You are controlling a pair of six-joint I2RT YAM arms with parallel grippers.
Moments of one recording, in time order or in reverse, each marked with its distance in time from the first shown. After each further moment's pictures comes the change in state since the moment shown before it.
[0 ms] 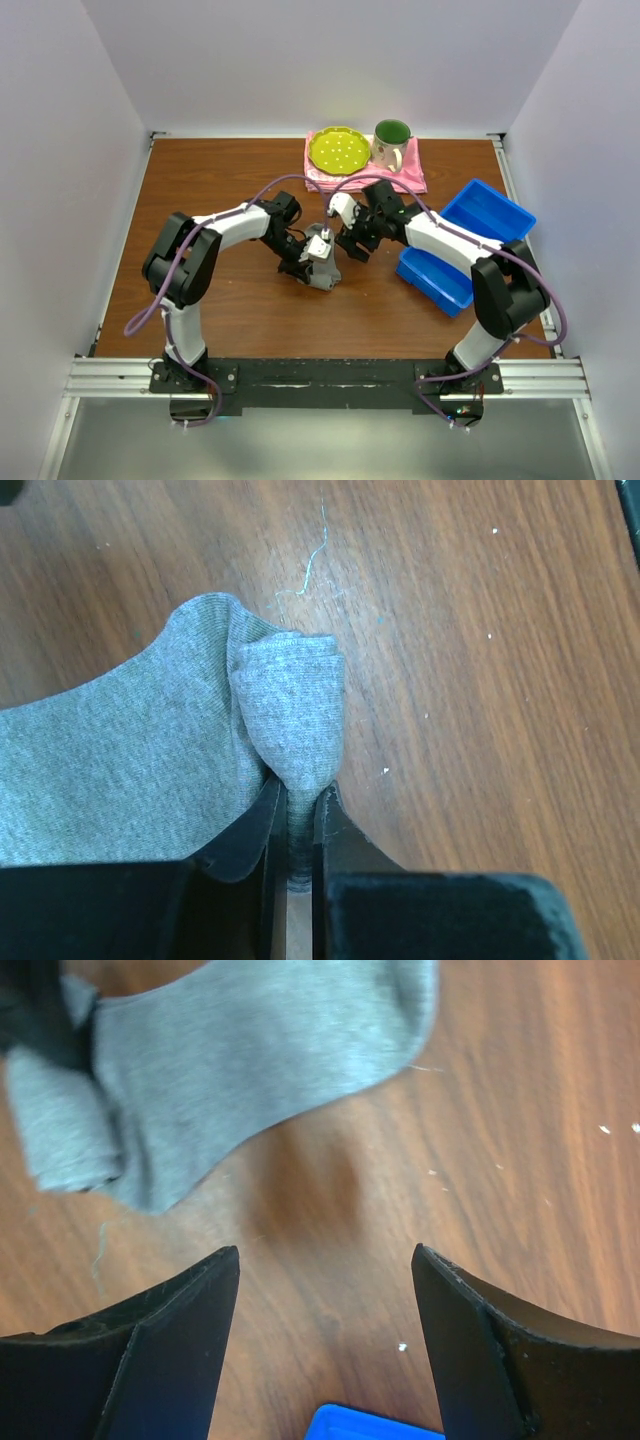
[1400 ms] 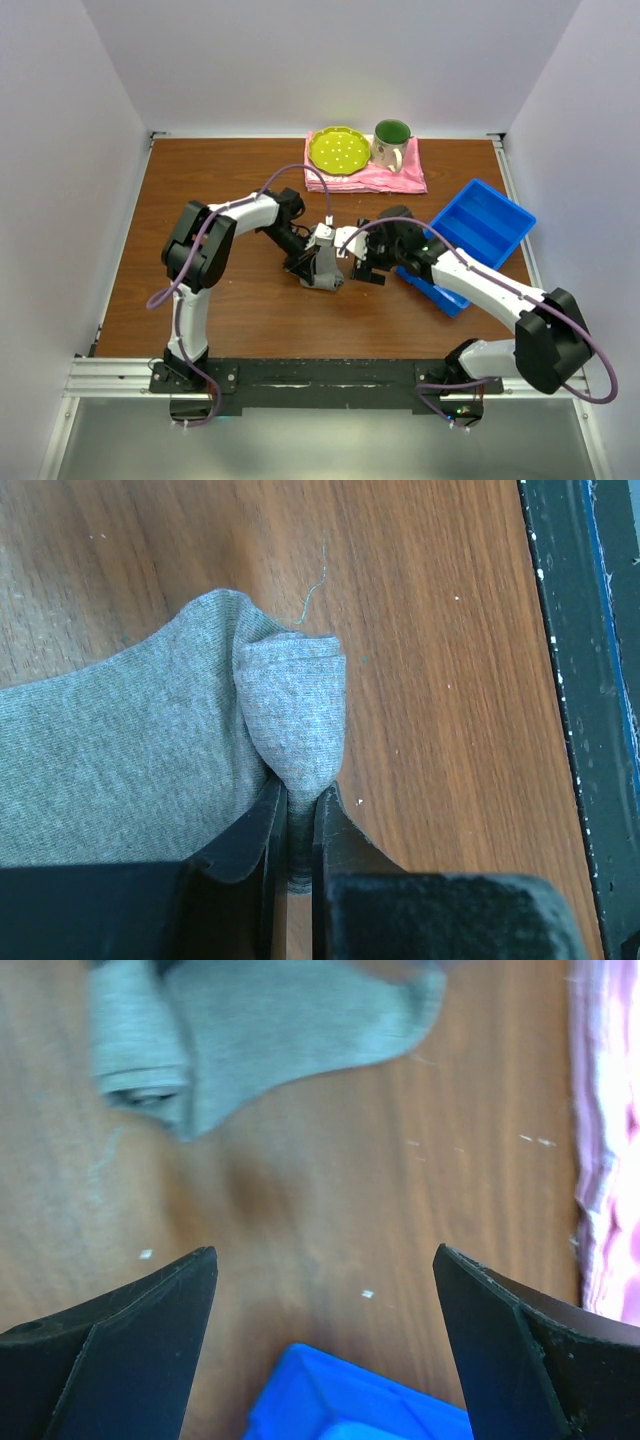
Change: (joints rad) left arm 0.016 0.171 0.175 -0.177 0.097 -0.124; right arm 0.032 -0.338 -0.282 0.103 0.030 -0.250
